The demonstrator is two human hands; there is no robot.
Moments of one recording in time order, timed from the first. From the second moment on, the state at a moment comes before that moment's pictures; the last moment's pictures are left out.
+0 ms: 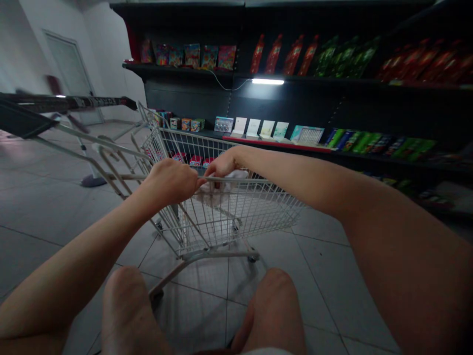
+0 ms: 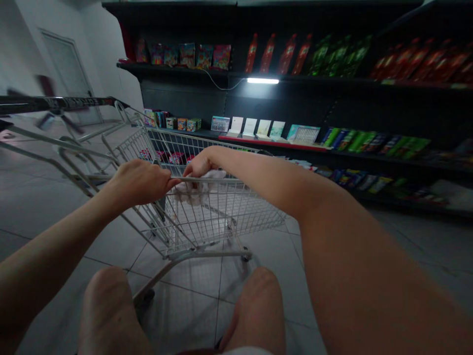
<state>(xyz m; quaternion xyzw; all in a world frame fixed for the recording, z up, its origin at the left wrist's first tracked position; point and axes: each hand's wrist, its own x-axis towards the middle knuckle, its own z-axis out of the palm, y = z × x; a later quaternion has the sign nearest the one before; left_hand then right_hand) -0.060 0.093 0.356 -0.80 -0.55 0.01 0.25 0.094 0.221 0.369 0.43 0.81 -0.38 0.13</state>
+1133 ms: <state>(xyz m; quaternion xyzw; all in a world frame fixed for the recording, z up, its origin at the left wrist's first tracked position) -0.114 0.142 0.354 -0.76 -0.59 0.06 0.26 0.120 0.266 0.328 0.46 0.78 -0.43 0.06</state>
